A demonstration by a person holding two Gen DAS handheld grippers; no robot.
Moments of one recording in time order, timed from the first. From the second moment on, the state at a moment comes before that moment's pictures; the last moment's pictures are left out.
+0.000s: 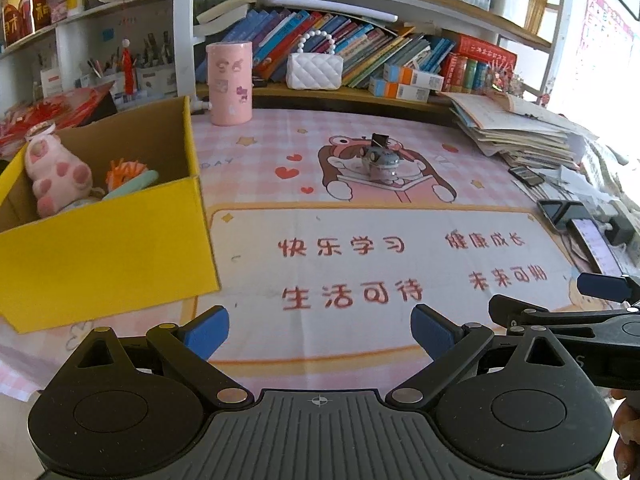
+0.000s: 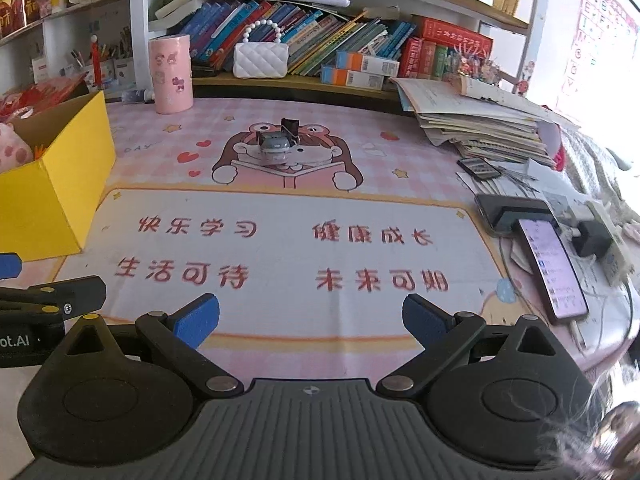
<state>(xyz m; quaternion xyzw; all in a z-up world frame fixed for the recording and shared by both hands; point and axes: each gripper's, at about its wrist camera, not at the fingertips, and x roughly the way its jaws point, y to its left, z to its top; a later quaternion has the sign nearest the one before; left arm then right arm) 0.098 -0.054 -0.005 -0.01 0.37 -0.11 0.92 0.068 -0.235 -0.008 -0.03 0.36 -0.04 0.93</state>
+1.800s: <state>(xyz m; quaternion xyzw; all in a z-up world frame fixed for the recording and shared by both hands) 0.363 -0.216 -0.064 -0.01 0.39 -0.02 0.92 0.293 -0.386 0.001 0.03 0.32 -0.02 0.95</state>
